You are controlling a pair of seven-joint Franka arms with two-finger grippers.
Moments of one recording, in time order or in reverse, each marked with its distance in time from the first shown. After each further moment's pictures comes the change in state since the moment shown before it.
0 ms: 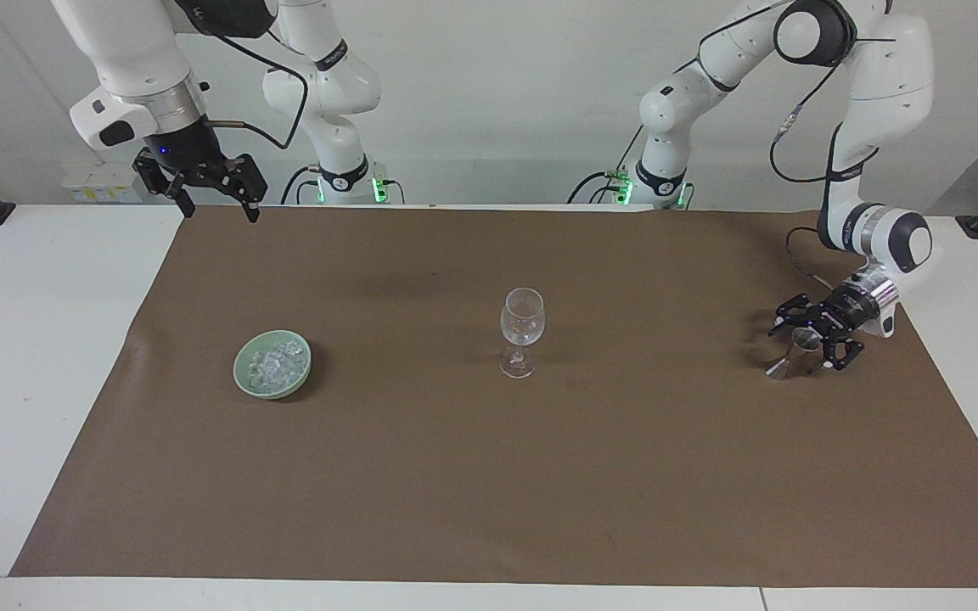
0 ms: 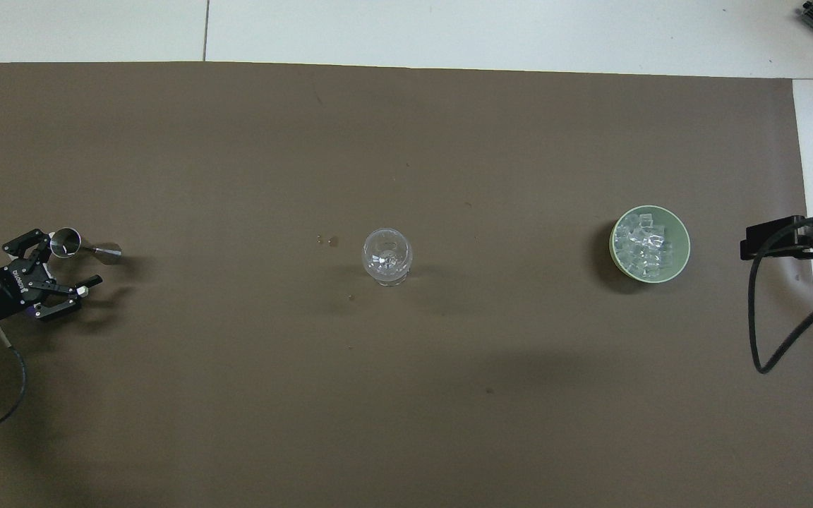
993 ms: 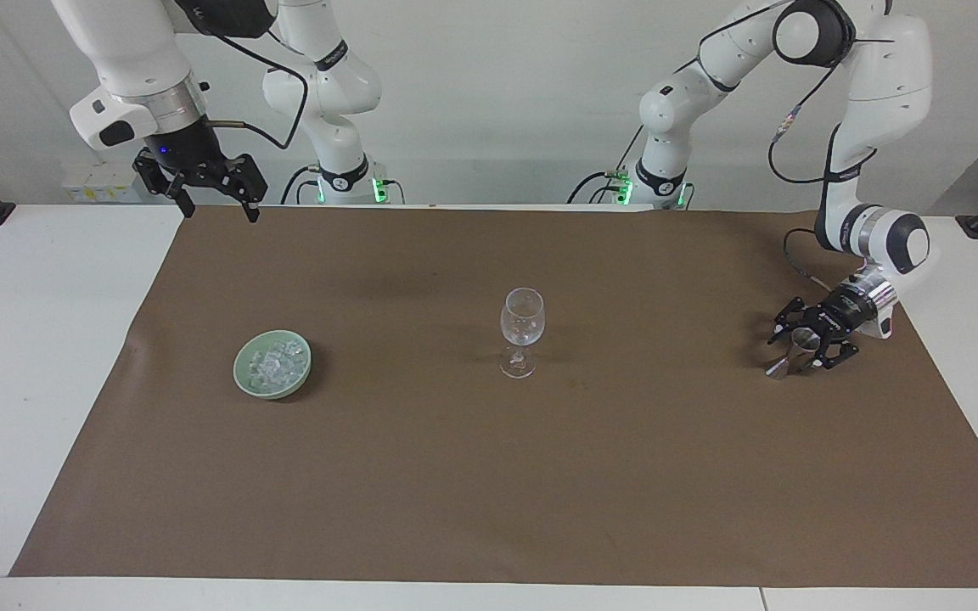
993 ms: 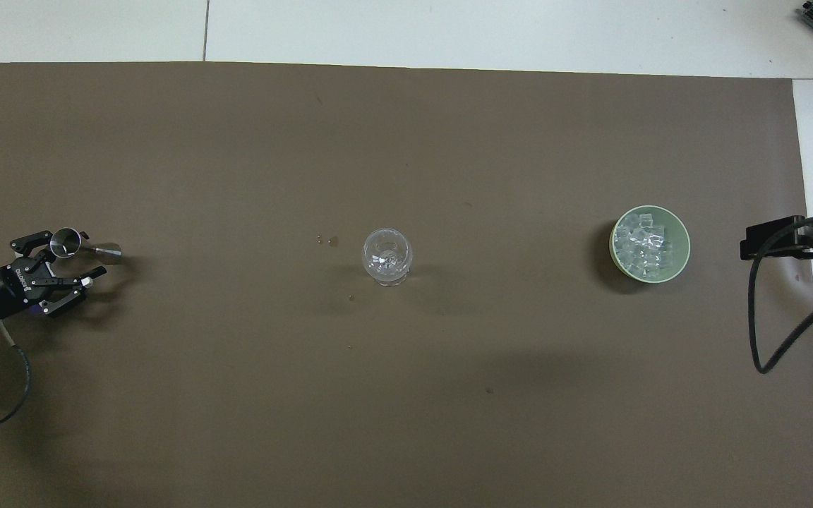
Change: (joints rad) left arm -0.009 0.000 0.000 -0.003 -0.017 0.000 0.014; right arm 0.000 0.000 0.000 0.000 0.000 0.000 0.000
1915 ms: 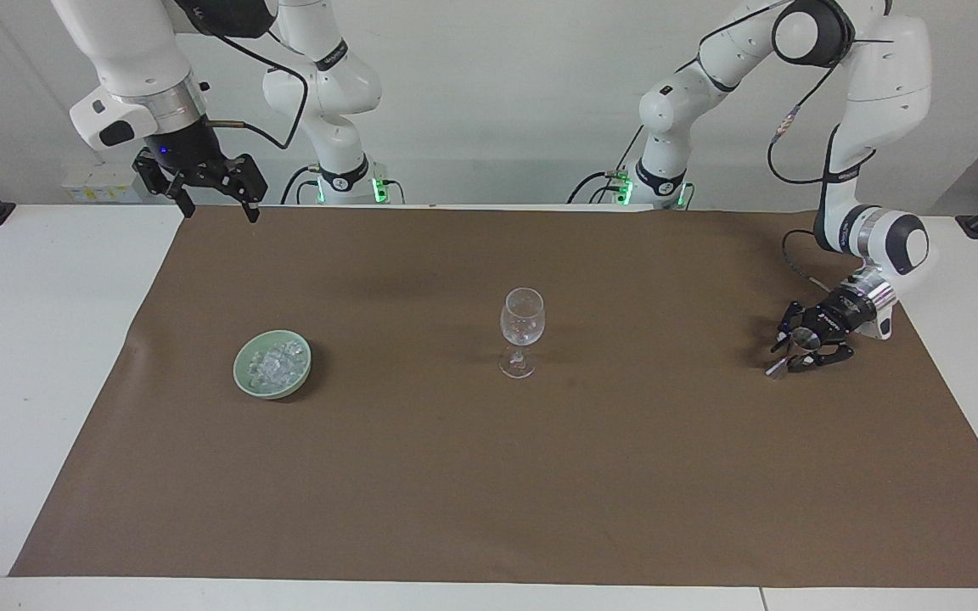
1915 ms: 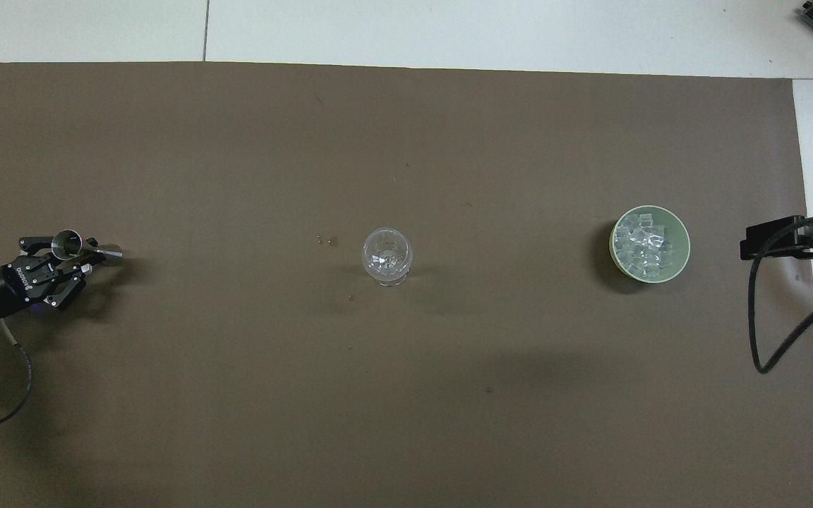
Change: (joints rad) left arm -0.005 0.000 0.001 0.000 -0.010 0.001 0.014; right arm 0.000 0.000 0.000 0.000 0.000 0.000 0.000
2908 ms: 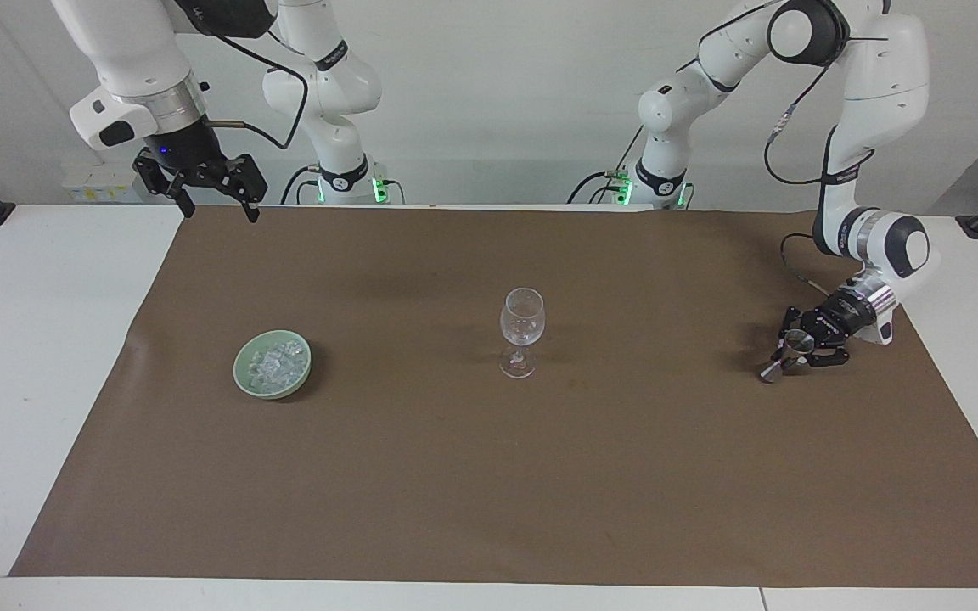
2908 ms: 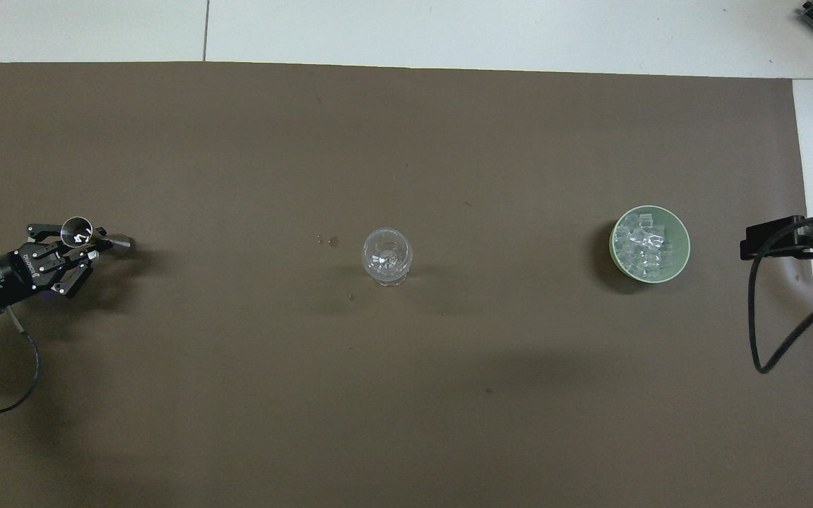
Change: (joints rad) left arm -0.055 -0.014 -0.010 0.023 -0.036 0.003 0.005; right arm 0.000 0.000 0.000 0.000 0.000 0.000 0.000
